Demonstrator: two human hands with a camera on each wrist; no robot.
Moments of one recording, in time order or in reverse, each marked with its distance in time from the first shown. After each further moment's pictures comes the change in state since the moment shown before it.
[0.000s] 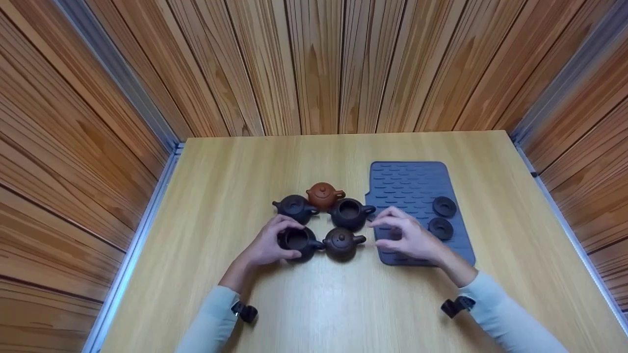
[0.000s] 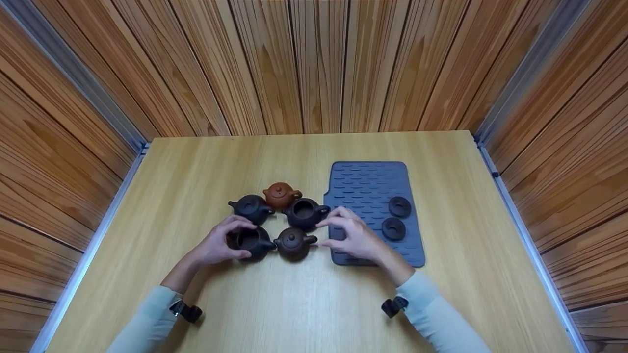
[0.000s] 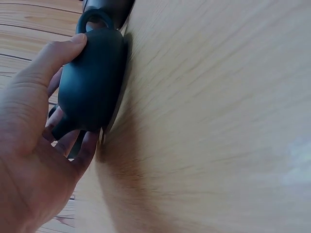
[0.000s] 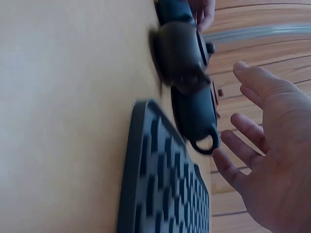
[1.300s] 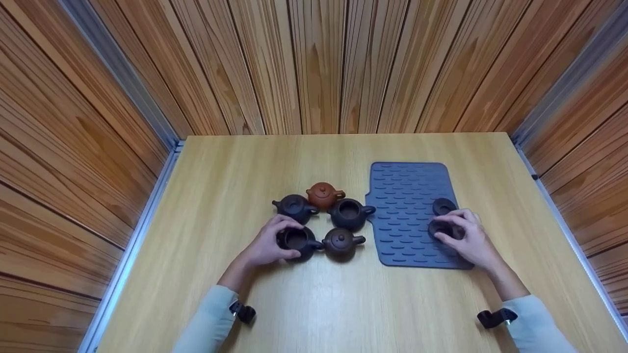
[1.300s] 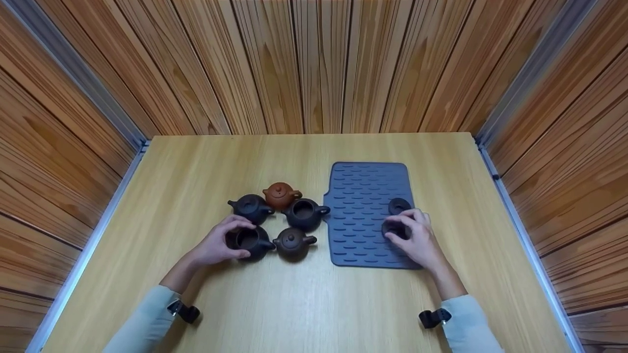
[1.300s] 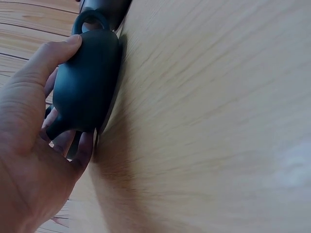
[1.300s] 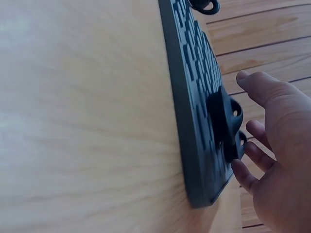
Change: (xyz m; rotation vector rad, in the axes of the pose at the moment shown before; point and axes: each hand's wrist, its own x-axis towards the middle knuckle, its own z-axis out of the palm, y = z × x) left_hand -0.001 -0.003 0.002 -0.028 0.012 -0.001; right_hand -0.086 0.071 -0.055 -0.106 0.338 0.269
